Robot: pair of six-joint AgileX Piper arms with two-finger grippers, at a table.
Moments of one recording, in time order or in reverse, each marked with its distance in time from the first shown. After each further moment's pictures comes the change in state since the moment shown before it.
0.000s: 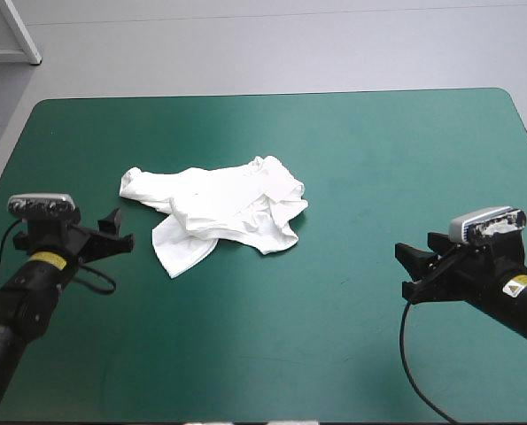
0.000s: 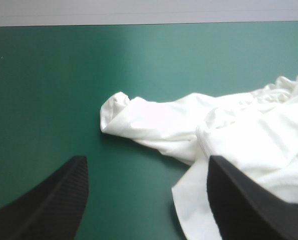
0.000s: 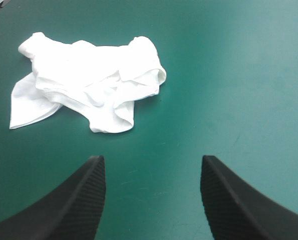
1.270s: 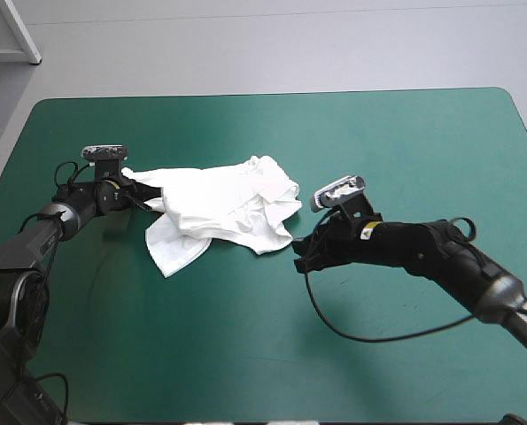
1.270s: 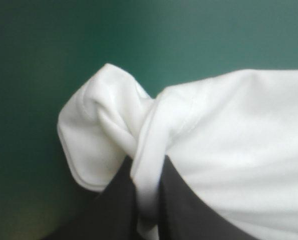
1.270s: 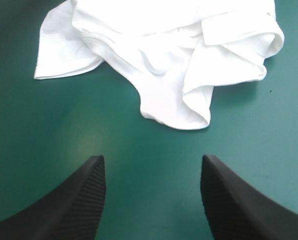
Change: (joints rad) left arm 0.070 0.907 -0.456 0.003 -0.058 0.010; right arm 0.529 0.591 -0.151 -0.122 -0.302 0.123
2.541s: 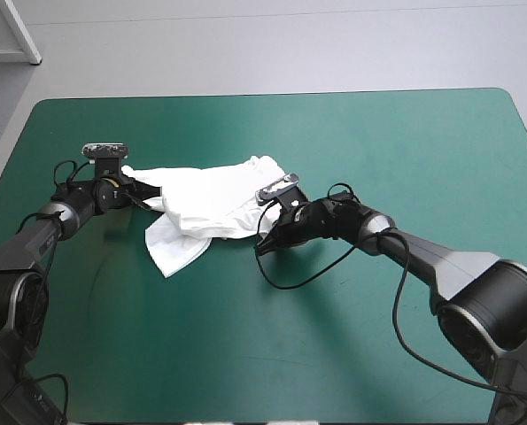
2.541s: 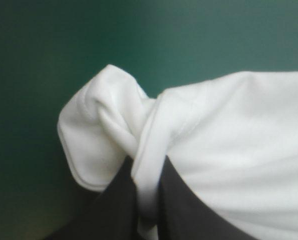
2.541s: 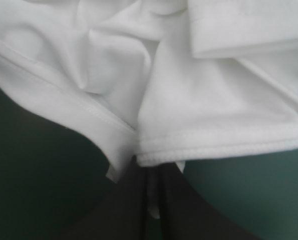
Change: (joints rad) left arm 0.000 -0.014 -0.014 0.000 0.003 0.026; right arm 0.061 0.546 -0.301 -0.229 -0.085 0.109
